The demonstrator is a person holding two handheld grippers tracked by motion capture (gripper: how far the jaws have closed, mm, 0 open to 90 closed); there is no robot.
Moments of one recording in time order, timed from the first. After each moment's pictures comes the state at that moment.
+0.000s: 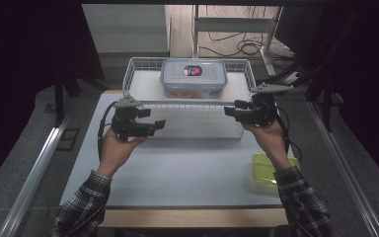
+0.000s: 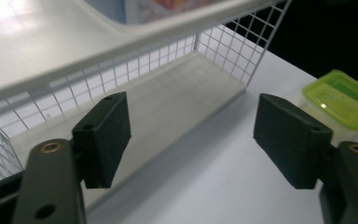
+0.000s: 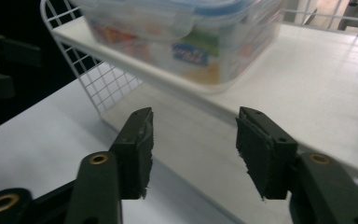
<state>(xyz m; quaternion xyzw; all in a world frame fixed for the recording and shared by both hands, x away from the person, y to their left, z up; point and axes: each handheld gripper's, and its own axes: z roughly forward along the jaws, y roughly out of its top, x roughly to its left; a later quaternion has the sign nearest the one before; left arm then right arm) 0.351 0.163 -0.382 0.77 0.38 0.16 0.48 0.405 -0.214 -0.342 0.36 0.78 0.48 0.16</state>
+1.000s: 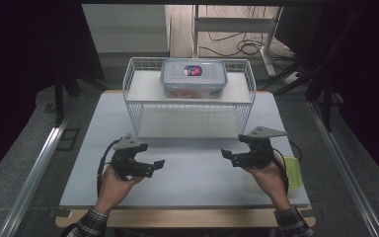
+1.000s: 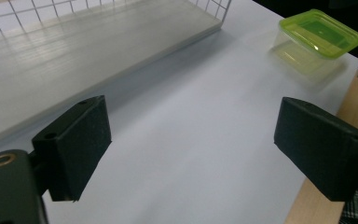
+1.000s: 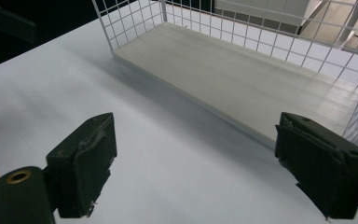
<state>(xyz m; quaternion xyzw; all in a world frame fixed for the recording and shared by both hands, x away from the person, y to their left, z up) 0.290 0.163 -0.456 0.79 0.38 0.11 0.47 0.341 -0.225 -0.425 0.34 0.80 0.46 0.16</state>
